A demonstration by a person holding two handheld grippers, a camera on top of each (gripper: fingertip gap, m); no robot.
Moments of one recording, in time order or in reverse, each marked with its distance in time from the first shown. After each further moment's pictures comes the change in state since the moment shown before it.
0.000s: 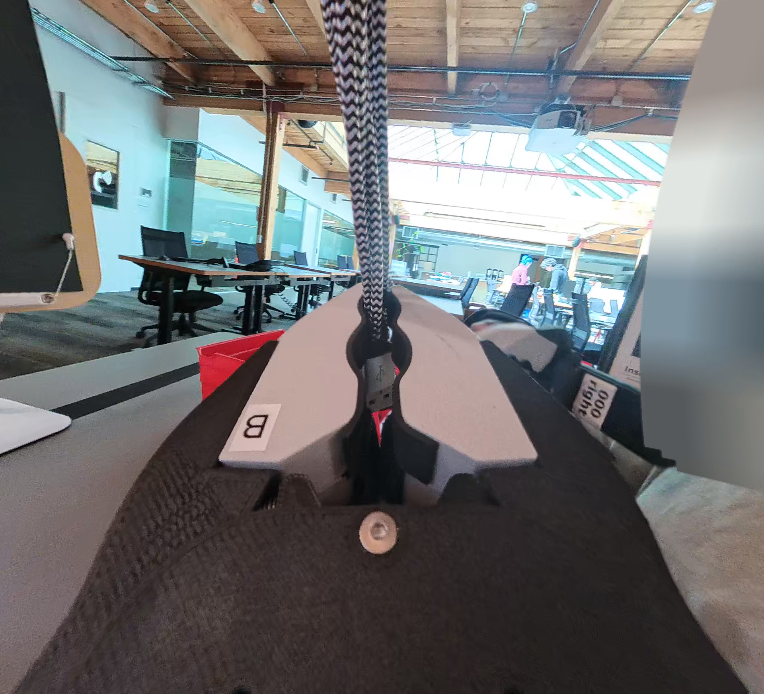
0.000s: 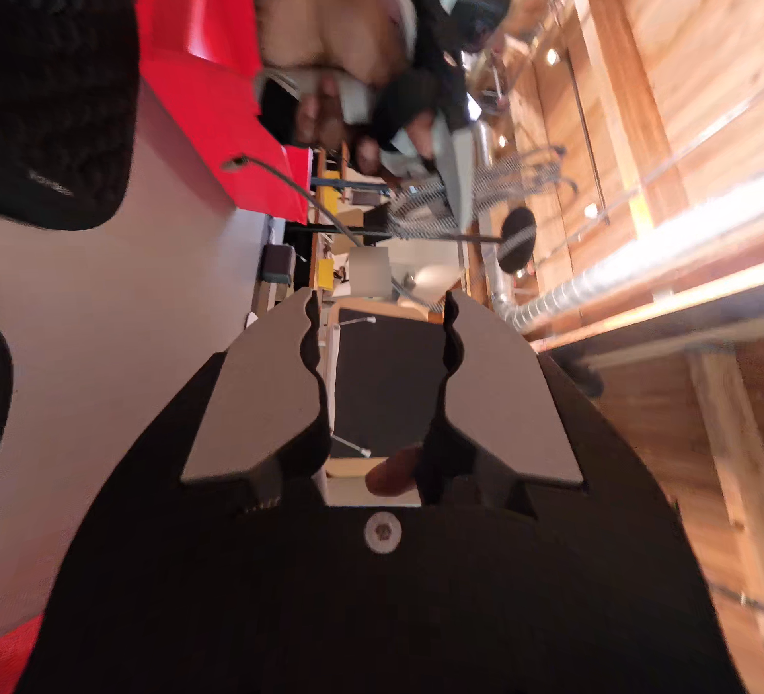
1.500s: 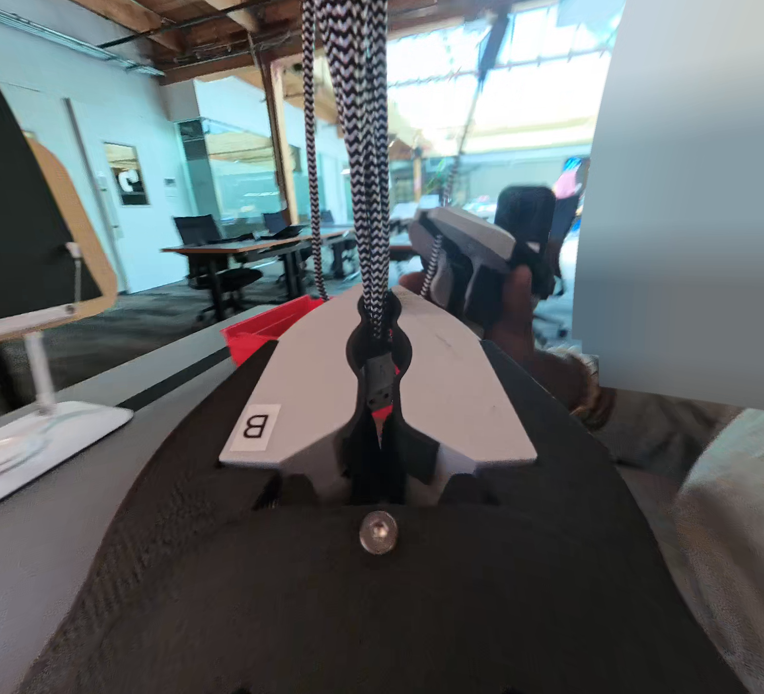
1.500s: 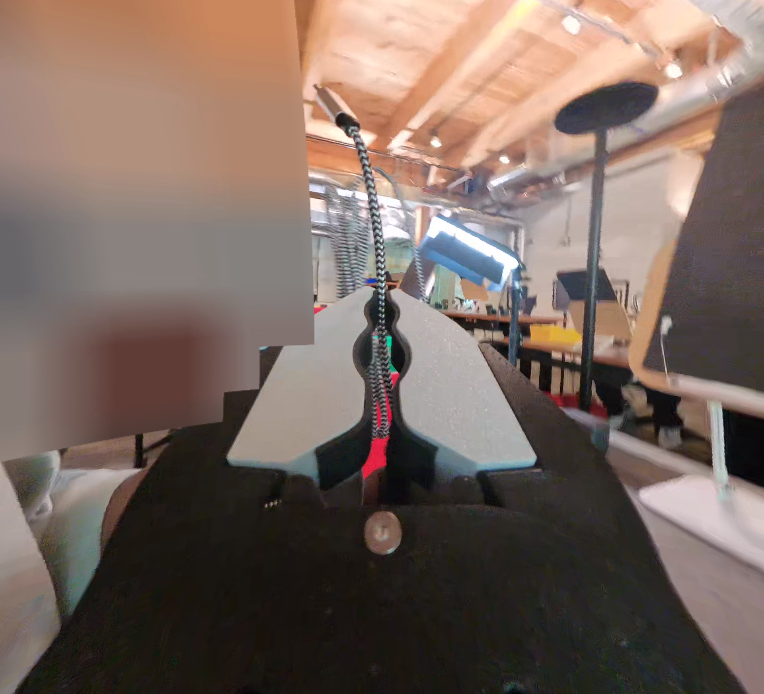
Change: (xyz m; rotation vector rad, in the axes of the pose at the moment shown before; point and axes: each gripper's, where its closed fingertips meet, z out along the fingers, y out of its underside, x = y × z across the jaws) left arm 0.015 0.040 0.024 -0.170 -0.017 0.226; right arm 0.066 0.024 0.019 0.618 0.155 1.663
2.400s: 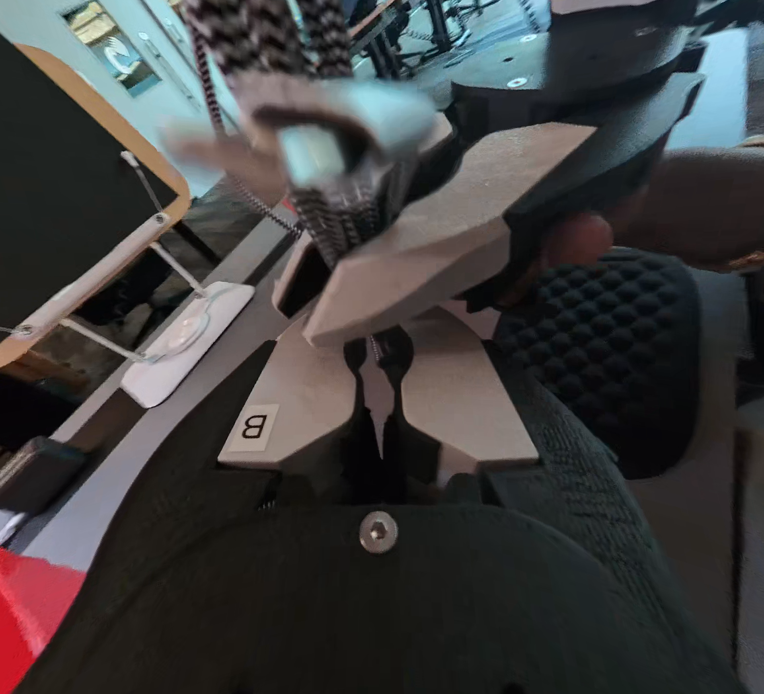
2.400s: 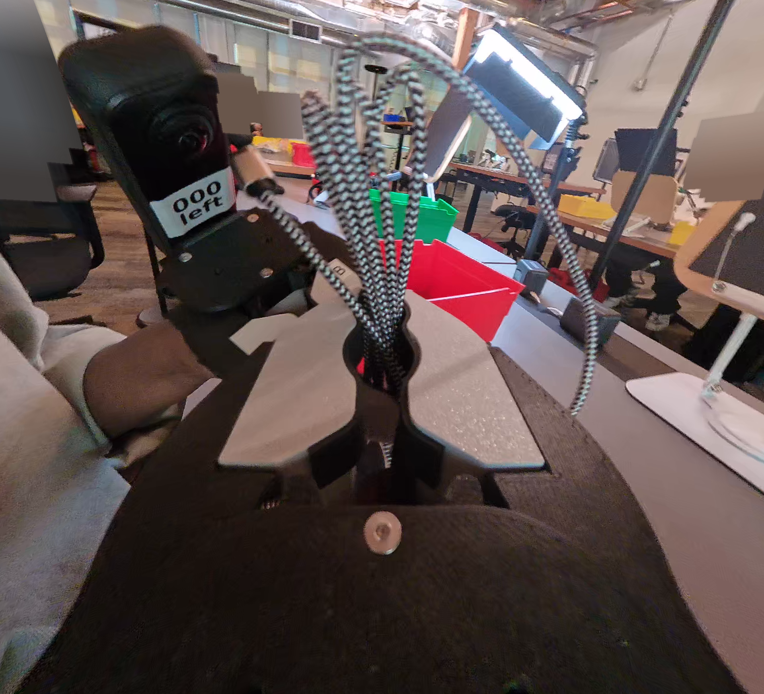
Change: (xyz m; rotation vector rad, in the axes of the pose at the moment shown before) left arm 0.003 0.075 0.017 -0.565 -0.222 0.382; right arm -0.007 0.068 0.004 -0.447 -0.074 -0.060
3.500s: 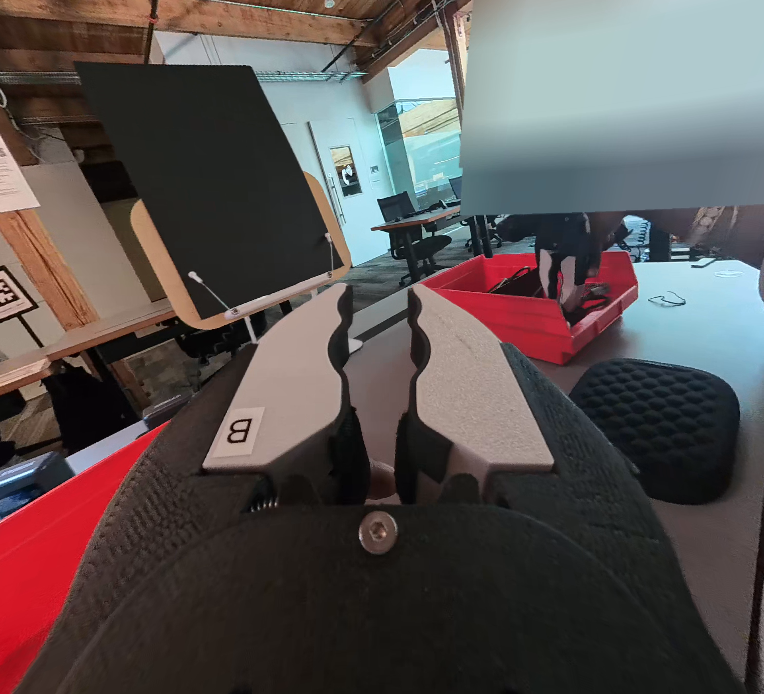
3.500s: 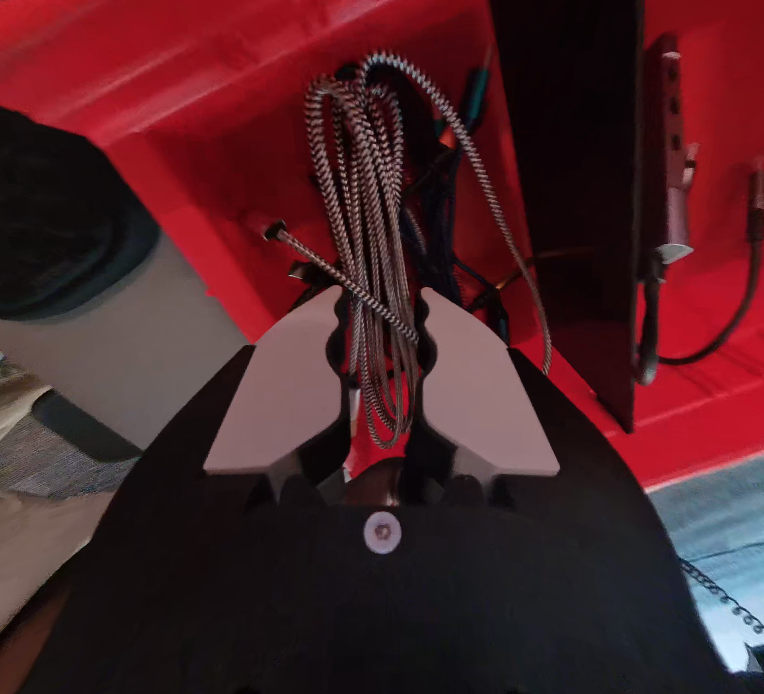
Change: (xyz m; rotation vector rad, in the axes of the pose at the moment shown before) left arm -0.088 -0.008 -0.151 0.386 -0.300 -0.171; right arm 0.152 0.156 -0.262 -1.588 0.106 0.164
